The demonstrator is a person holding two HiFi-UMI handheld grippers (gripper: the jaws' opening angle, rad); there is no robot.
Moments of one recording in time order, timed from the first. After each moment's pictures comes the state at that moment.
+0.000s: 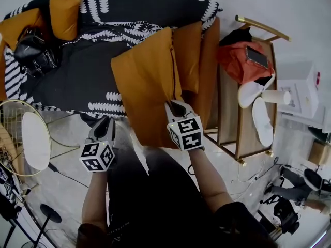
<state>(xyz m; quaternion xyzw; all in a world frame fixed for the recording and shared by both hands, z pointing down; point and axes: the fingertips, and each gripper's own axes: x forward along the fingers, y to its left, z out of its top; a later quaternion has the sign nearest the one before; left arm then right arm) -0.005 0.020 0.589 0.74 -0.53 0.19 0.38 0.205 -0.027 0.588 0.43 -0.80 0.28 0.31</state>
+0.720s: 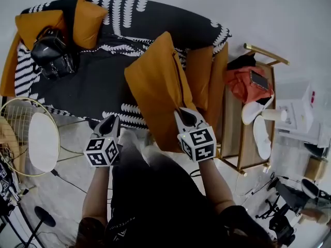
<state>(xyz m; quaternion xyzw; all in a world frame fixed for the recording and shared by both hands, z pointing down) -0.063 -0.025 0.559 0.74 -0.54 0.16 0.36 0.152 -0.055 0.504 0.42 -0.82 0.22 0.30</state>
